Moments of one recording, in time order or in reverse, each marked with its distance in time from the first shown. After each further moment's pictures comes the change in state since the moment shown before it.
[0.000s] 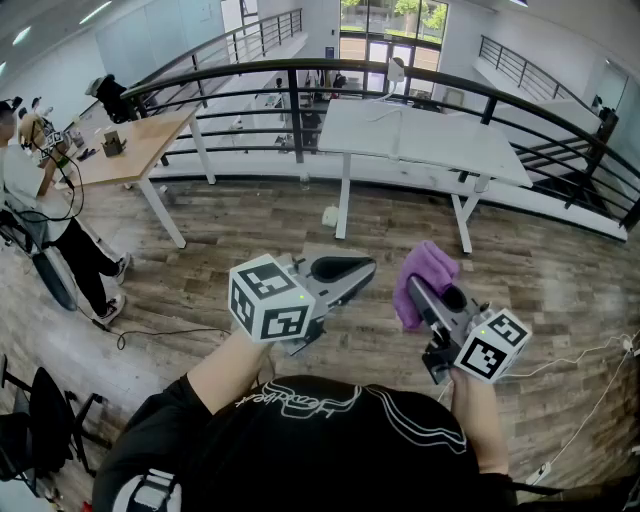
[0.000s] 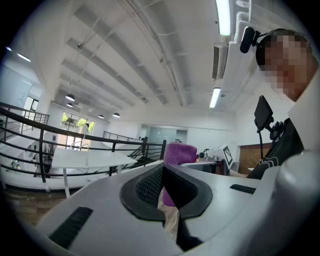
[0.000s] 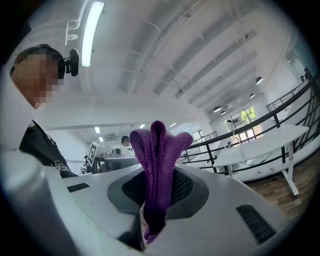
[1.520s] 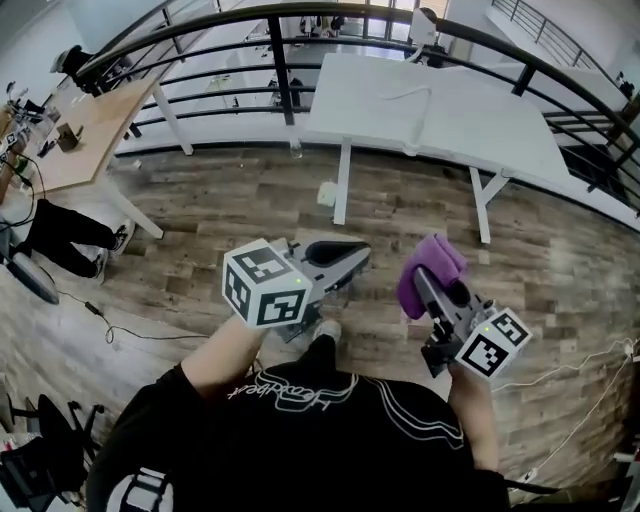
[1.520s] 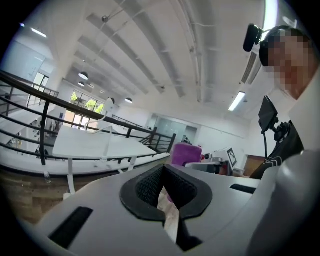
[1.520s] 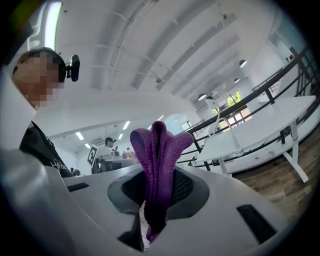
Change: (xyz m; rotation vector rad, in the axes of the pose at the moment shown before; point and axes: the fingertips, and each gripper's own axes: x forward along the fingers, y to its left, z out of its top) left arm 0.124 0.373 -0.058 -0.191 0.104 0.035; right arm 0.235 -0.300 -0.054 0.178 0.069 -0.082
